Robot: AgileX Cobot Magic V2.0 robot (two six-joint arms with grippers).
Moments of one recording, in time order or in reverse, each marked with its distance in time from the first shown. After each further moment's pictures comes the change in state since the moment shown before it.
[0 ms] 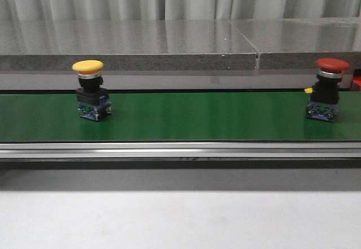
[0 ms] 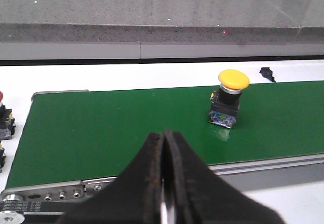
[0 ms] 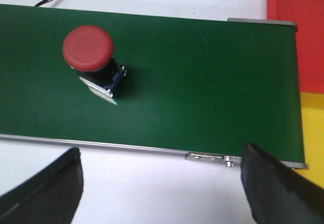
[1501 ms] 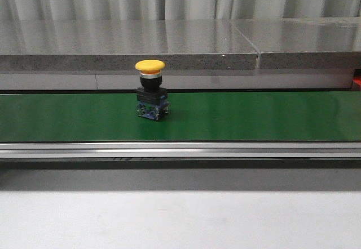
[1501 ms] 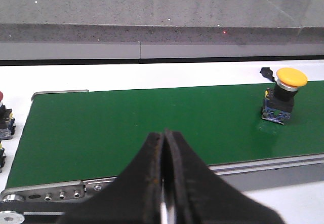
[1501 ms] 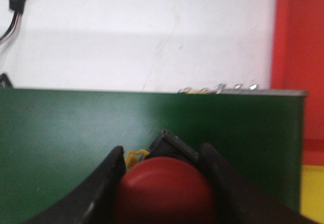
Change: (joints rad) left arm 0.000 0.000 0.000 0.000 0.000 0.000; right arm -0.134 0.560 -0.508 0.065 0.113 -0.074
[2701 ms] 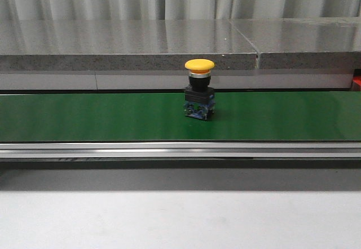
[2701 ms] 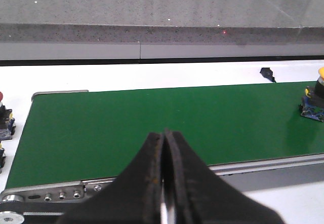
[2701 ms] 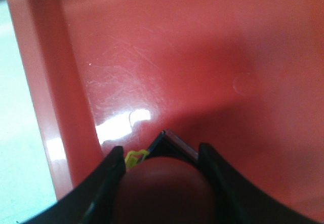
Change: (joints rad) left arm 0.000 0.000 0.000 0.000 0.000 0.000; right arm -0.320 0.535 -0.349 -0.002 -0.078 -0.041
